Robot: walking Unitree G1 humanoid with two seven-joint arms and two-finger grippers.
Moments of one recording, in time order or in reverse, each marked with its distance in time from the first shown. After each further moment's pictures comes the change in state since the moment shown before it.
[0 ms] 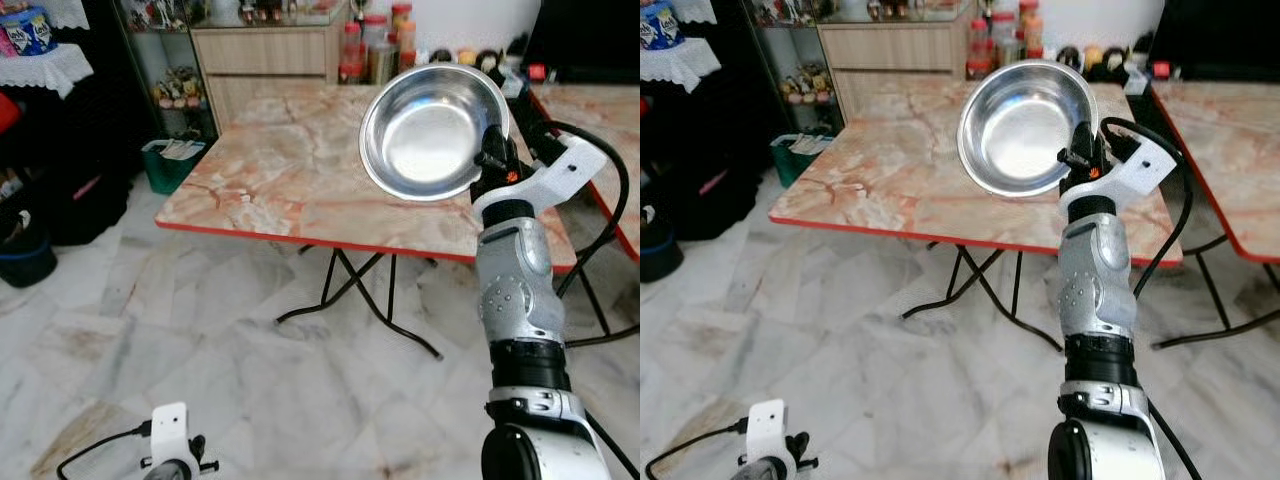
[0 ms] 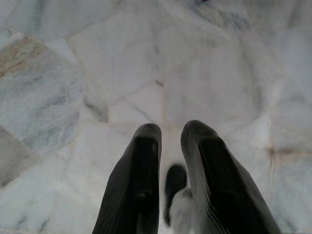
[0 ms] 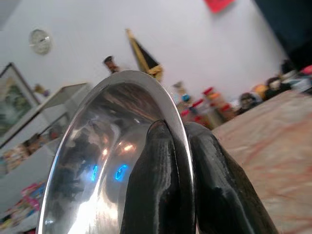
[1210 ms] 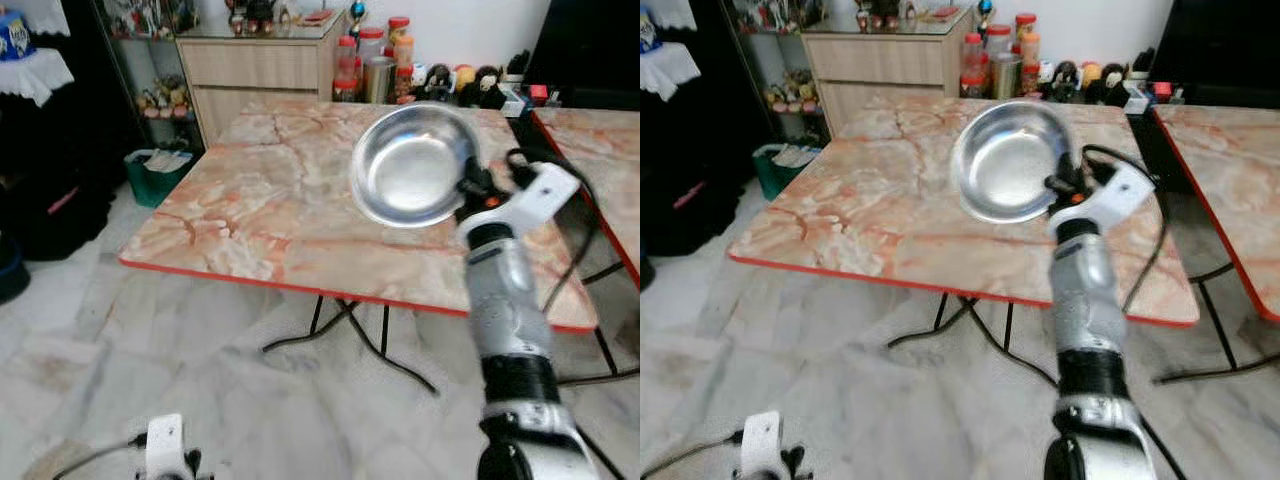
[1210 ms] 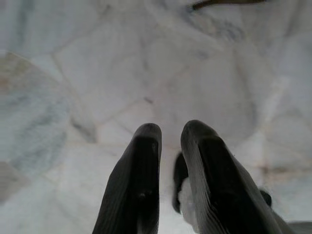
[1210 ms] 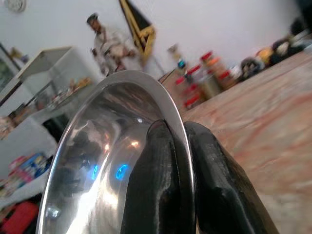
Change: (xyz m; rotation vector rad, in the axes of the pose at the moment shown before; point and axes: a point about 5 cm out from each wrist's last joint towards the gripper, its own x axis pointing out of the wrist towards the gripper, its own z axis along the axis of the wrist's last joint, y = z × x) left arm -0.003 0.006 -0.010 0.007 0.033 0.002; right arm -0.014 -0.005 -0.036 -0.016 0.151 0.005
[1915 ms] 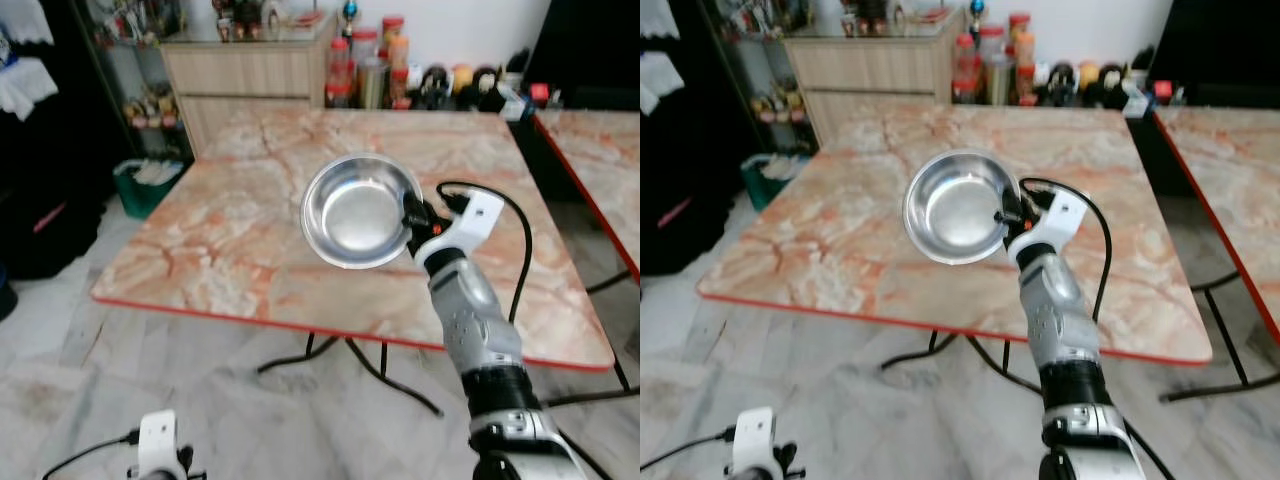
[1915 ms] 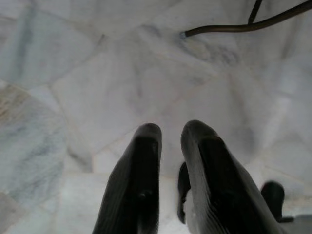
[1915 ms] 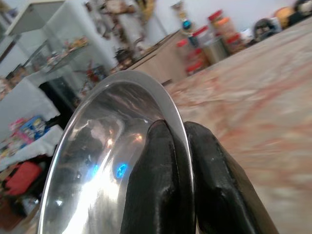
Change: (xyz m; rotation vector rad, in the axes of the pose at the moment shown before) left arm 0.000 0.001 0.001 0.007 -0.002 -0.004; right arm -0.011 -0.013 -0.035 -0.049 0.188 0.043
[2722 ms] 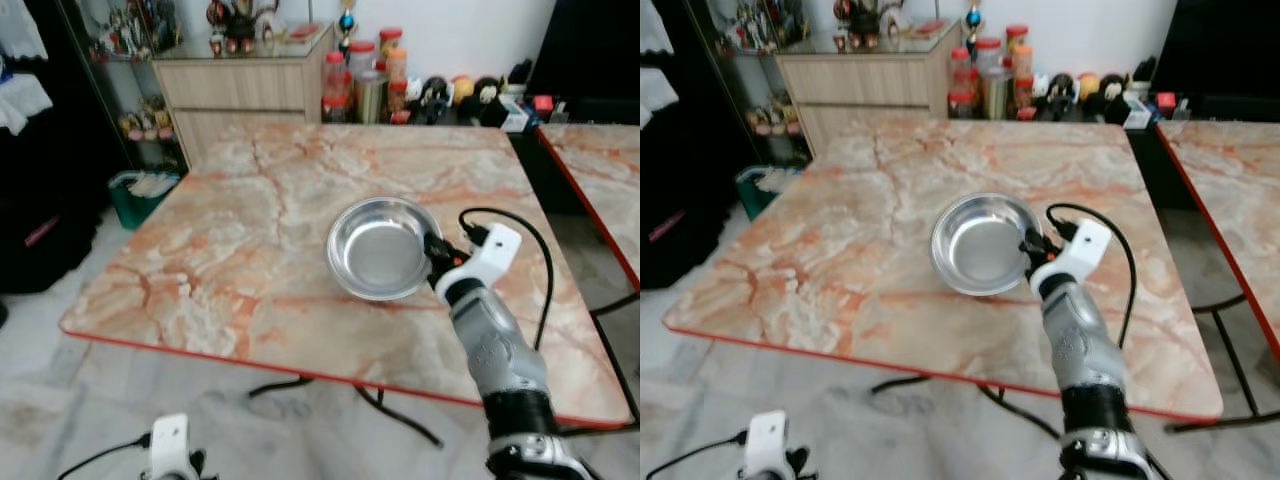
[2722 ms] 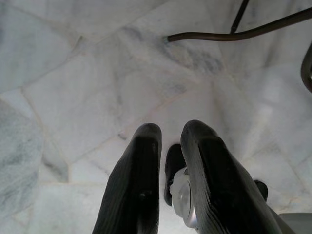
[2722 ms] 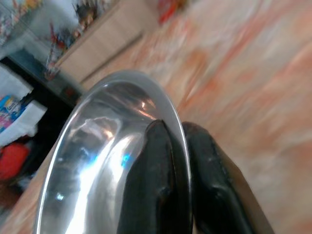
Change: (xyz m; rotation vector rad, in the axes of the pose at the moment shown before) left arm 0.000 -0.003 -0.003 -0.002 0.021 -0.003; right arm -0.018 -0.010 -0.040 0.196 0.233 -0.075
